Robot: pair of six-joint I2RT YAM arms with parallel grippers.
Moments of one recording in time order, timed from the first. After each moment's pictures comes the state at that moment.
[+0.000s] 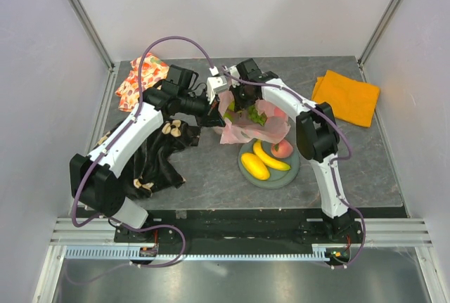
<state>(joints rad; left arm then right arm) -0.46 1.53 1.41 -0.71 0.79 0.38 0.51 2.31 2.00 -0.67 -0.12 -0.08</state>
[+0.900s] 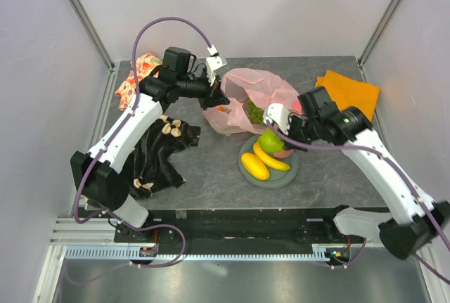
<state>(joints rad) -0.44 1.58 1.58 -0.61 0.76 0.36 0.50 1.23 1.33 -1.11 -0.30 -0.67</state>
